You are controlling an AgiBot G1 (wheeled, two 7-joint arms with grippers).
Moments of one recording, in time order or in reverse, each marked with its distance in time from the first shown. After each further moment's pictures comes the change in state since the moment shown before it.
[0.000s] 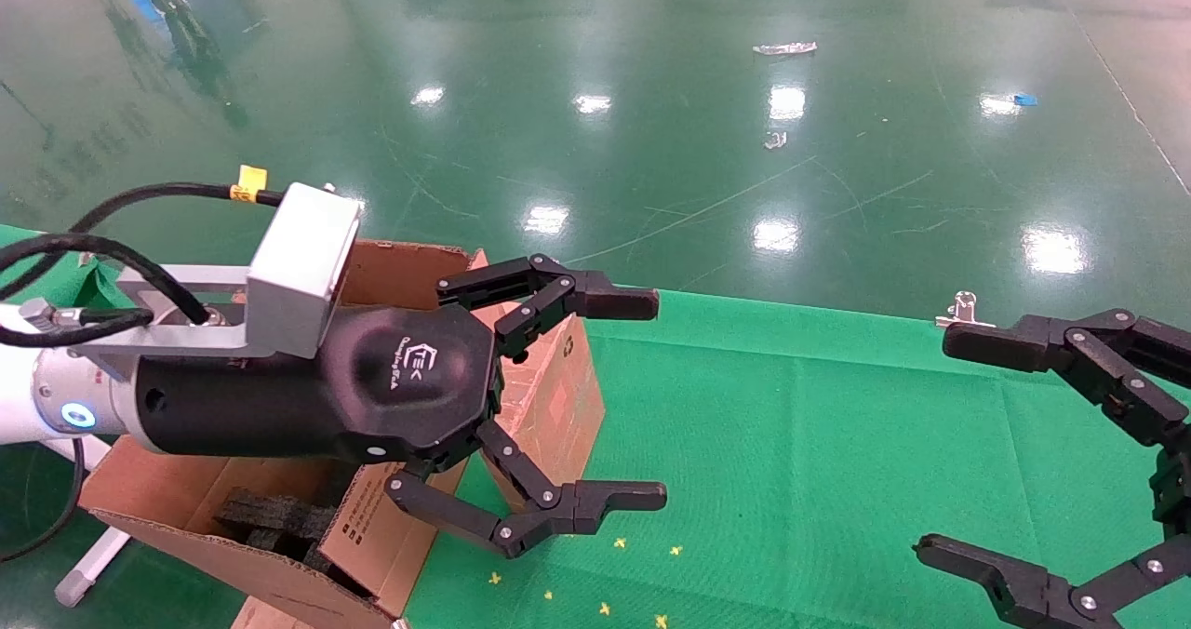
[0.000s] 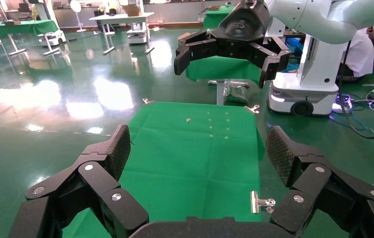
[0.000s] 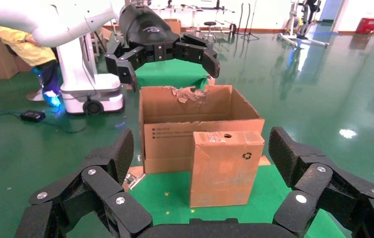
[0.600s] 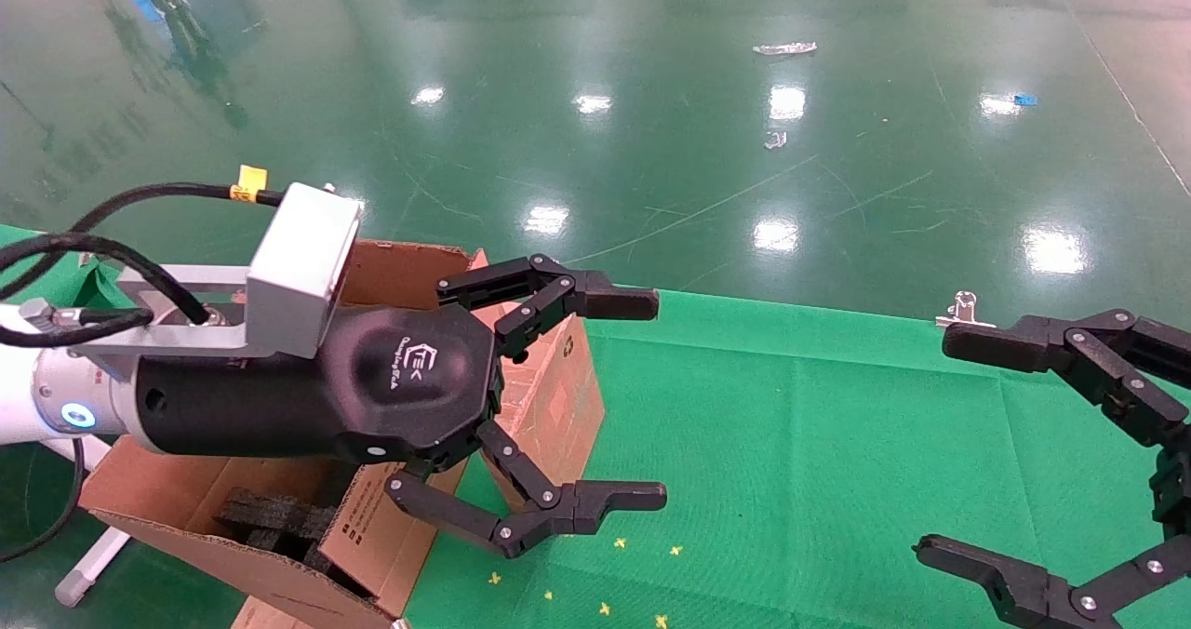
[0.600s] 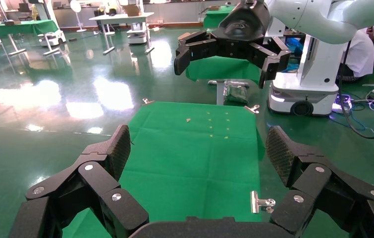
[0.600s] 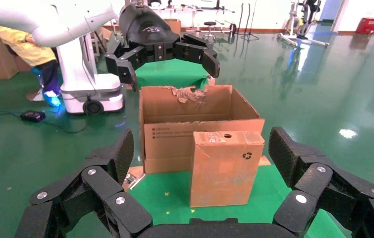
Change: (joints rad) left arm 0.000 0.000 0.000 0.000 0.001 0.000 0.000; right arm 0.000 0.000 0.000 0.000 0.000 0.000 0.000
